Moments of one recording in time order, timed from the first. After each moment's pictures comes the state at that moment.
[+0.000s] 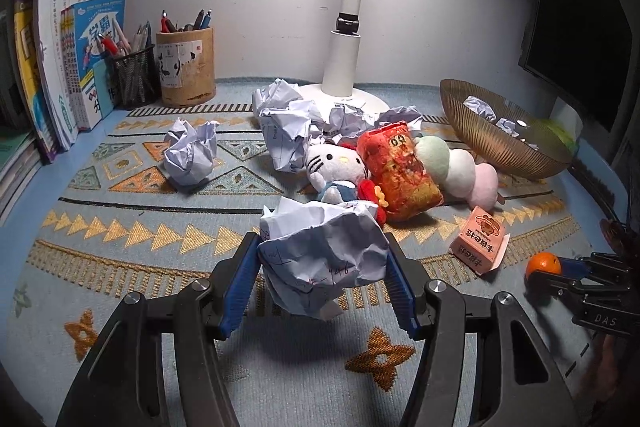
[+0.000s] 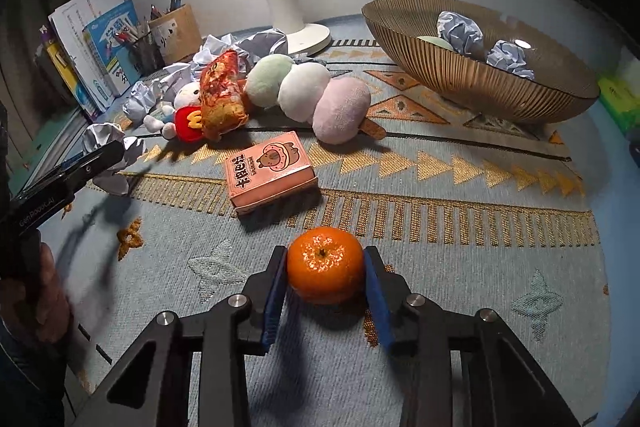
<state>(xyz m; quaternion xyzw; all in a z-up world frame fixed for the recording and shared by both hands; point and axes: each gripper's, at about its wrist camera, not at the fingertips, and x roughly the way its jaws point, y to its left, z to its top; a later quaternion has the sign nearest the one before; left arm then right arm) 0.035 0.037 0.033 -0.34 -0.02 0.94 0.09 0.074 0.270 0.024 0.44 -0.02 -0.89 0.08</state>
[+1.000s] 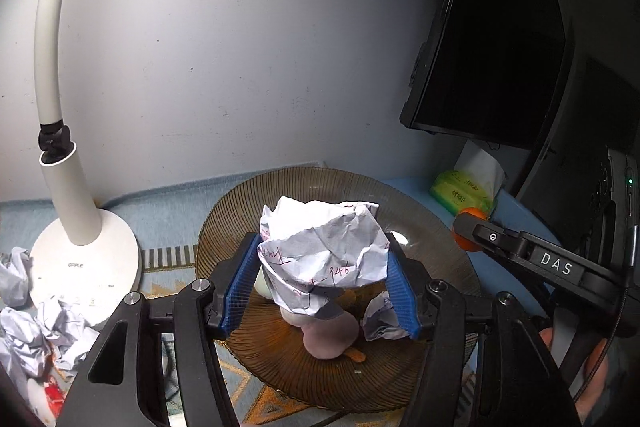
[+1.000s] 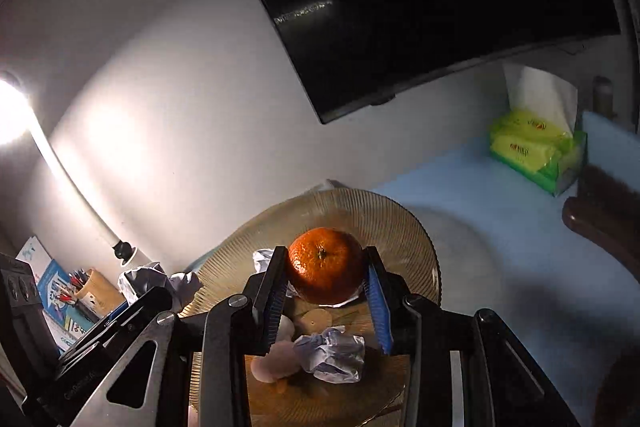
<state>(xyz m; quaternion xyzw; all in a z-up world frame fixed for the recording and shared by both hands) -0.124 0.267 0.090 -0.29 -0.04 0.91 0.29 -0.049 0.477 0.116 0.27 -0.22 -0.93 -0.06</state>
